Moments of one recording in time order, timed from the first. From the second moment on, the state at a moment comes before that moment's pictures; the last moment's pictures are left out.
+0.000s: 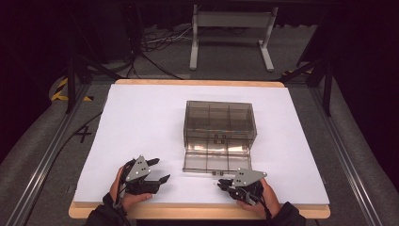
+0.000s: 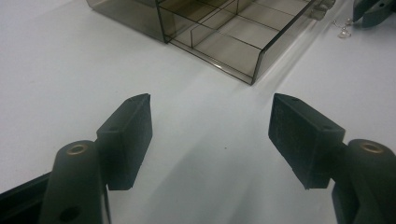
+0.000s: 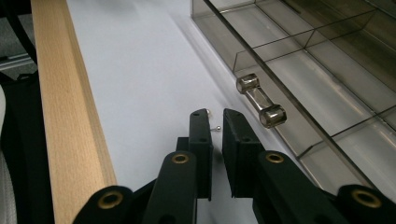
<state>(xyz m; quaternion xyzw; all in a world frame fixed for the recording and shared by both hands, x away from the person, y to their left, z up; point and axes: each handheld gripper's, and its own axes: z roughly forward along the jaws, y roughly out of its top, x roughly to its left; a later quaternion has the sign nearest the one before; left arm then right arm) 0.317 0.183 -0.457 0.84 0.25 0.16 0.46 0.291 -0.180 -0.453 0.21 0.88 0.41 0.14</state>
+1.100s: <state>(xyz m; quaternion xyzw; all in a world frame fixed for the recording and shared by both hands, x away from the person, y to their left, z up) 0.318 0.182 -0.458 0.84 0.25 0.16 0.45 0.301 -0.183 -0.446 0.21 0.87 0.42 0.14</state>
